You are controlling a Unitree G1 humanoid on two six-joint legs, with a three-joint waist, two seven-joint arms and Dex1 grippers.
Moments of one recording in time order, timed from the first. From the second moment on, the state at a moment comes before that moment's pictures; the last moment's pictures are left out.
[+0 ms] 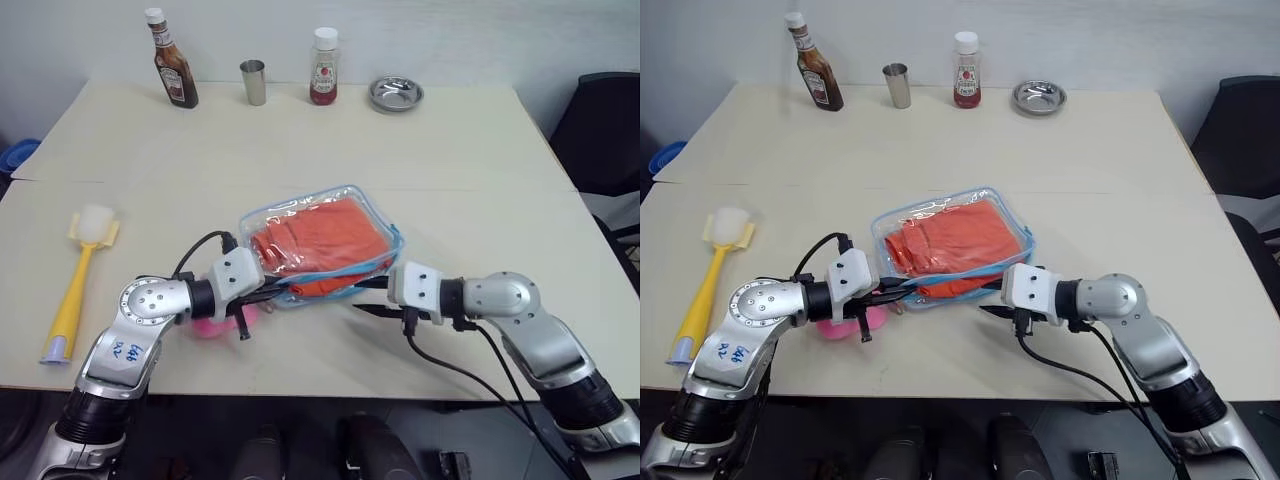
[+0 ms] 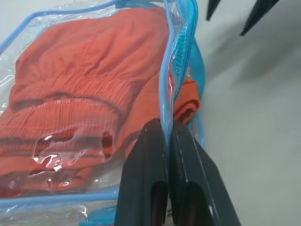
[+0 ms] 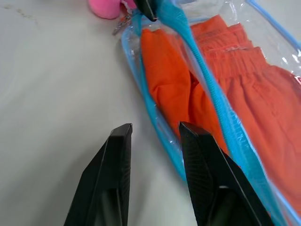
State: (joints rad) left arm -0.27 0.65 -0.05 -0.32 -0.17 0.37 -0.87; right arm -0.40 -0.67 0.26 -0.25 0.12 0.21 0.99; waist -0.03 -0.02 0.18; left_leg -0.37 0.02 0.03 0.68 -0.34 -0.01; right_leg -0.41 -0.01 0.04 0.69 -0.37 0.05
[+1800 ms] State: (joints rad) left arm -0.21 0.69 -0.05 -0.34 -0.17 0.30 -0.87; right arm -0.62 -0.41 0.32 0.17 -0.04 0.12 0.92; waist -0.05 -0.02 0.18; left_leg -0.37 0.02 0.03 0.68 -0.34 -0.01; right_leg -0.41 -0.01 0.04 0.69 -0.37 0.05
